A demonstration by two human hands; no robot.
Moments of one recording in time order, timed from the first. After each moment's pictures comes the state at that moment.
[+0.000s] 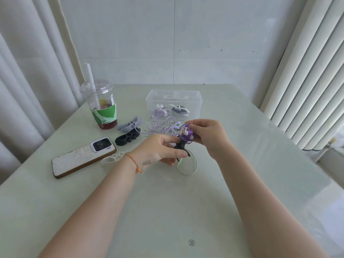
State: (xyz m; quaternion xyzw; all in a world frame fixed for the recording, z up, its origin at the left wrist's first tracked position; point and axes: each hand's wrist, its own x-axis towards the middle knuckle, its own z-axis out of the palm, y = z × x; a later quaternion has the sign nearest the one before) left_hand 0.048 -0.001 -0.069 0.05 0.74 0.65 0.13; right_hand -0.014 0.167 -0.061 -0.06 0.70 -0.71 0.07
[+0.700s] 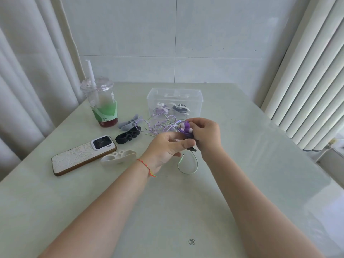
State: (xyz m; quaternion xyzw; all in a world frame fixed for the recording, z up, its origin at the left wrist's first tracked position) left_hand 0.049 0.027 -0.073 0.02 0.71 0.70 0.04; right_hand -0.014 0.147 -0.073 -0.01 0.74 -0.67 -0.04
